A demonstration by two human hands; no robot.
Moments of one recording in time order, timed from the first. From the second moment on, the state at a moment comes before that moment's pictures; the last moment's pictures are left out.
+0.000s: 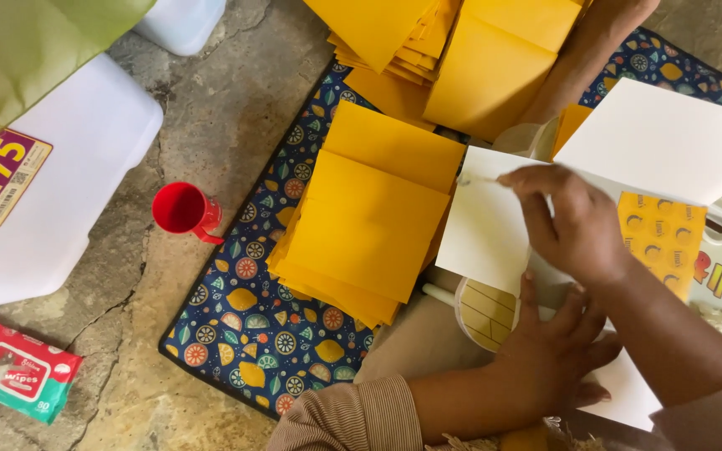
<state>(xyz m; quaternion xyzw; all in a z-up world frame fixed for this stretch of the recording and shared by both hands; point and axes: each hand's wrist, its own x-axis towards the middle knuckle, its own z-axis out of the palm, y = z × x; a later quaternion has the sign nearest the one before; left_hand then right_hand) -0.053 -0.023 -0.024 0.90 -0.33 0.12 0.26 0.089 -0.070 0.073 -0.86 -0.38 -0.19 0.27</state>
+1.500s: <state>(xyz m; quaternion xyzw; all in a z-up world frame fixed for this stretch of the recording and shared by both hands) -0.051 -0.004 0.001 0.77 -0.34 -0.01 0.53 0.033 -0.077 0.066 -0.82 -0.43 -0.04 0.38</state>
